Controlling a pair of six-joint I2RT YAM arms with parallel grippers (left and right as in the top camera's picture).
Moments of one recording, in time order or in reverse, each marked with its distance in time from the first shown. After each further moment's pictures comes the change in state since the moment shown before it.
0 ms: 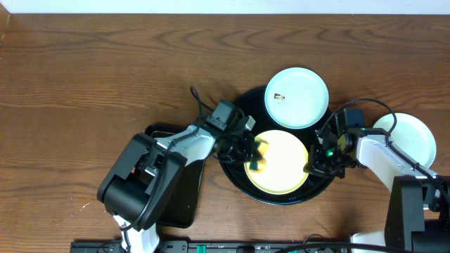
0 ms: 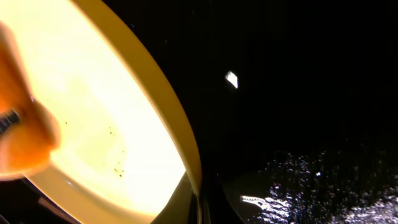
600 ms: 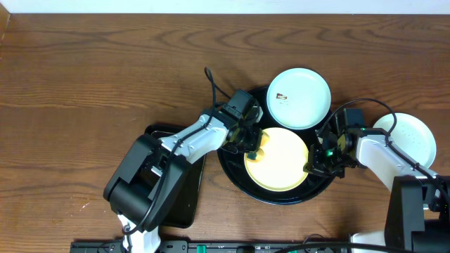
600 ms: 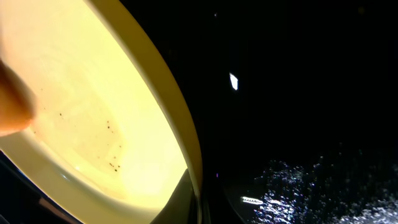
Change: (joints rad) left arm -0.071 0.011 0.198 -0.238 -0.317 0.180; right arm 0.001 0.000 0.000 0.000 0.000 0.001
